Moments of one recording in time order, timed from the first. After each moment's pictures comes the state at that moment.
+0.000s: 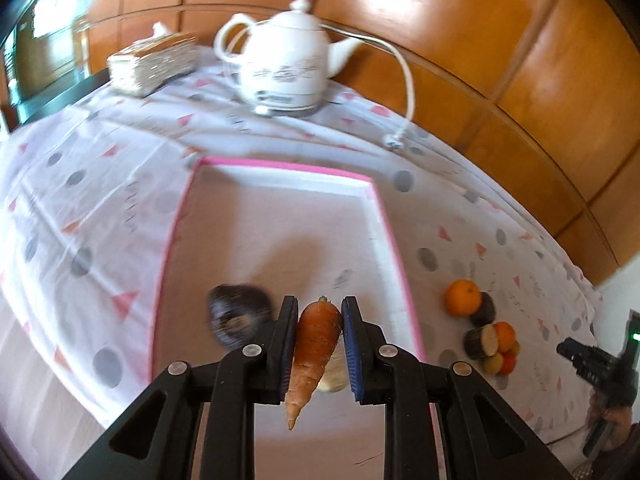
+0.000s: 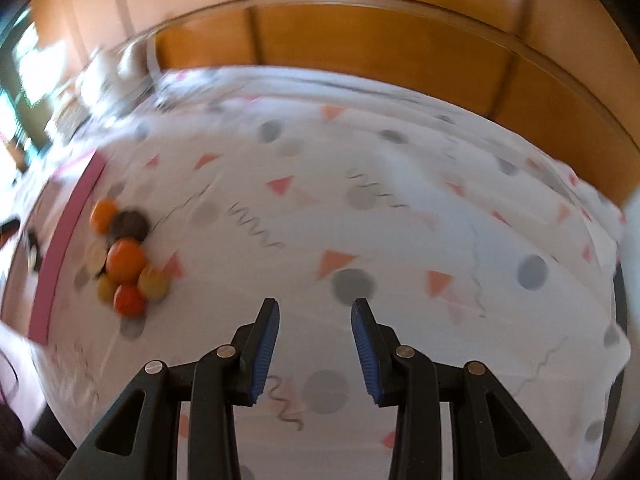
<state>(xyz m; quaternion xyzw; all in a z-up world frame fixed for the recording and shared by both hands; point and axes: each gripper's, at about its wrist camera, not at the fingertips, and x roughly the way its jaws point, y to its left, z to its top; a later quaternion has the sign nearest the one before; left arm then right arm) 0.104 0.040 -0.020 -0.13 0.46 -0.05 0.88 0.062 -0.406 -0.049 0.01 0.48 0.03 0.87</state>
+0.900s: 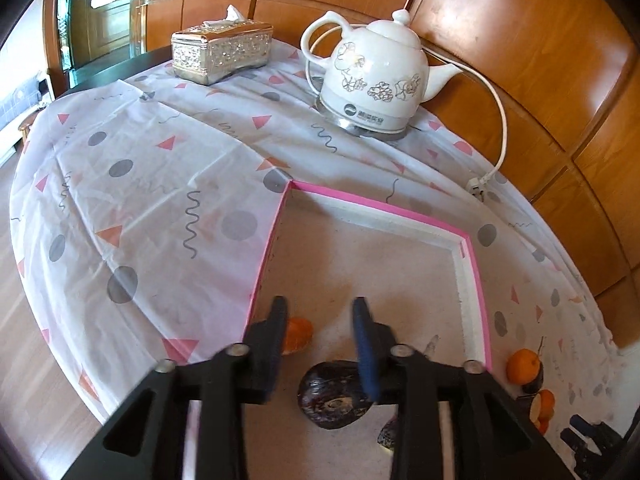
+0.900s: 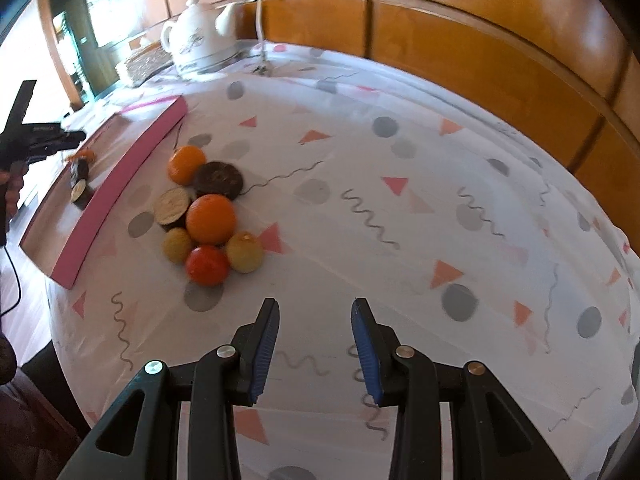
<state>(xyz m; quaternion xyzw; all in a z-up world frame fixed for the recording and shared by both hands) 0.149 0.096 -0.037 -0.16 0.46 0.04 0.87 0.055 -0.343 -0.060 -0.06 0.47 0.14 0.87</state>
